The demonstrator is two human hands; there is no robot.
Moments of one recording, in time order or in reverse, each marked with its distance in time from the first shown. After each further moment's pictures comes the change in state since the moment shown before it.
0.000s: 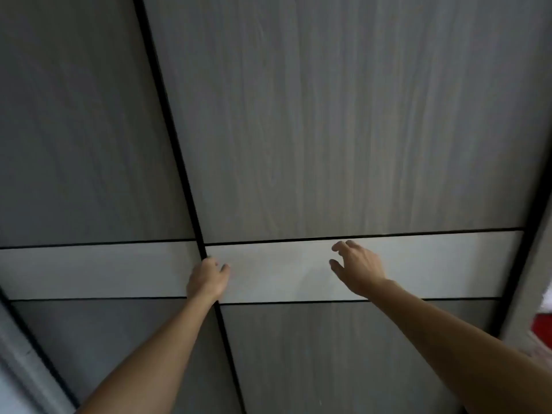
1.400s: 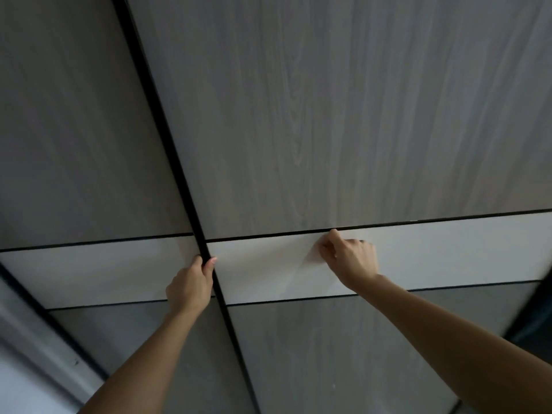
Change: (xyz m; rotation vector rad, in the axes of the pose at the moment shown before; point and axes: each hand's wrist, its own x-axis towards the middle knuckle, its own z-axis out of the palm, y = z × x) left_hand 0.203 -0.280 -0.081 0.230 0.149 0.185; right_hand 0.088 -0.280 0.177 0.010 0.127 0.000
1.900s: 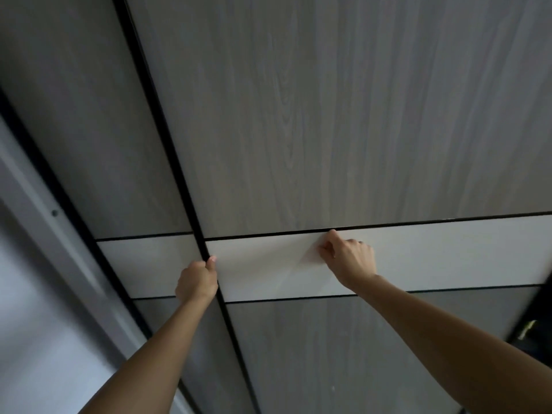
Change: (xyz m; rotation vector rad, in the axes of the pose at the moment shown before) left_hand 0.065 -0.174 -0.056 -0.209 -0.187 -0.370; right_hand 0.019 -0.190 0.072 0.002 -0.070 0.031
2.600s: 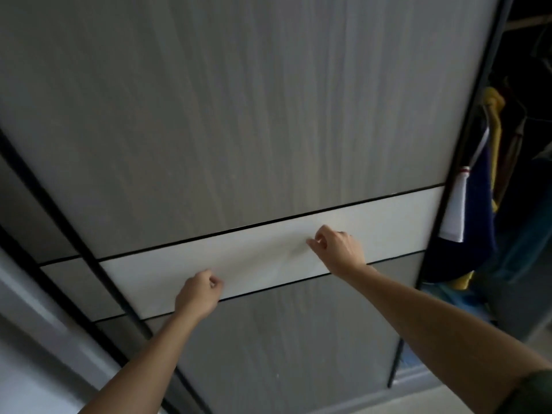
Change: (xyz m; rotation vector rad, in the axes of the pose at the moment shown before) left_hand -0.034 0.010 0.012 0.183 -0.293 0.375; right_hand -0.034 0.024 -0.013 0.134 -0.013 0.244
